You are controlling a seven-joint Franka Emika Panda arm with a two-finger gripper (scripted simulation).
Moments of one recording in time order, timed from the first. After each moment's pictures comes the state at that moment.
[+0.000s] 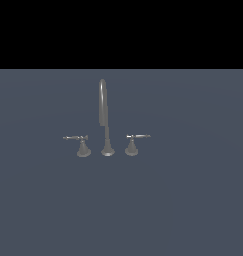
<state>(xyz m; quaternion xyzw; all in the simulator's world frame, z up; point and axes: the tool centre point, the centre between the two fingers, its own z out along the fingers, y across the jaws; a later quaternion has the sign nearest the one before) -0.247 0.000 0.492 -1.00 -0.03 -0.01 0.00</state>
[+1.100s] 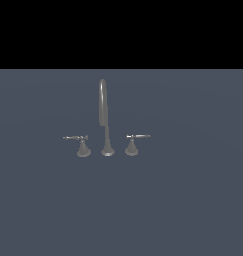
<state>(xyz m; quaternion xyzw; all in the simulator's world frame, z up) -0.195 -0.020 0.464 -1.00 0.08 0.00 -0.05</state>
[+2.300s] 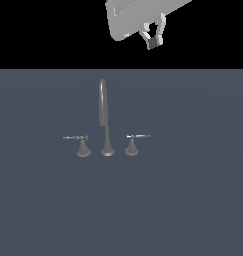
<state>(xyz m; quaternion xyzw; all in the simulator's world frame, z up) -0.074 -0.072 0.341 -0.93 0.34 -0.01 -0.14</state>
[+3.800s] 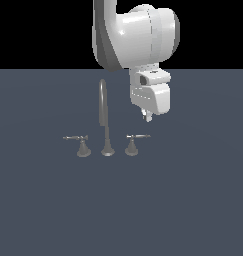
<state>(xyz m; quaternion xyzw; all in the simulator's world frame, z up) 0.010 -0.090 0.134 -0.80 0.59 -0.02 -0.08</state>
